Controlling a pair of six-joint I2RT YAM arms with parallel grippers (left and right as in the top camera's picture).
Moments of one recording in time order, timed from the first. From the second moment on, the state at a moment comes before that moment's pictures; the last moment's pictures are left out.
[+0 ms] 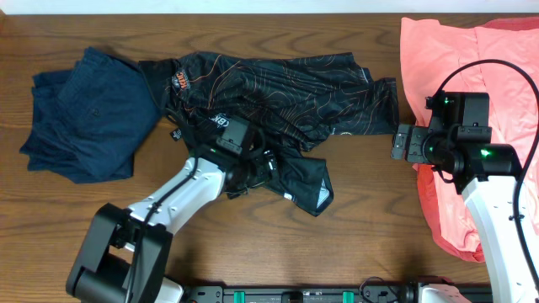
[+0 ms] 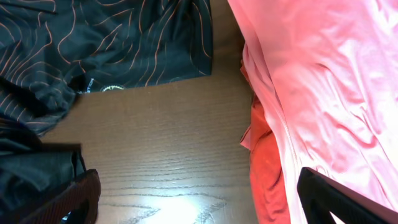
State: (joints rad) left arm -0.48 1.62 0.84 -0.44 0.28 -0.83; right arm -0.01 1.26 1.03 -0.83 0.00 0.15
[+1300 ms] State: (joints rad) left arm 0.26 1.22 0.86 -1.08 0.20 -0.46; right arm -0.09 1.71 1.04 -0.81 0.01 0.15
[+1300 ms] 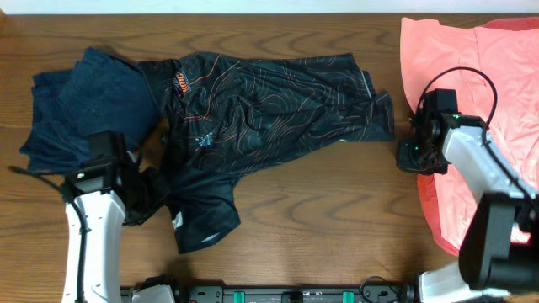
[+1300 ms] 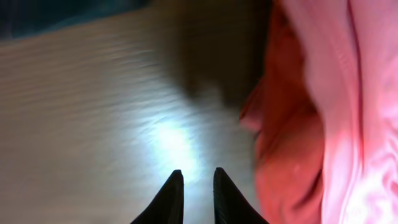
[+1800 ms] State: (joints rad) left arm 0.39 1.22 0.86 -1.08 0.20 -0.45; right arm -0.52 1.80 1.10 -0.73 -0.25 0.14
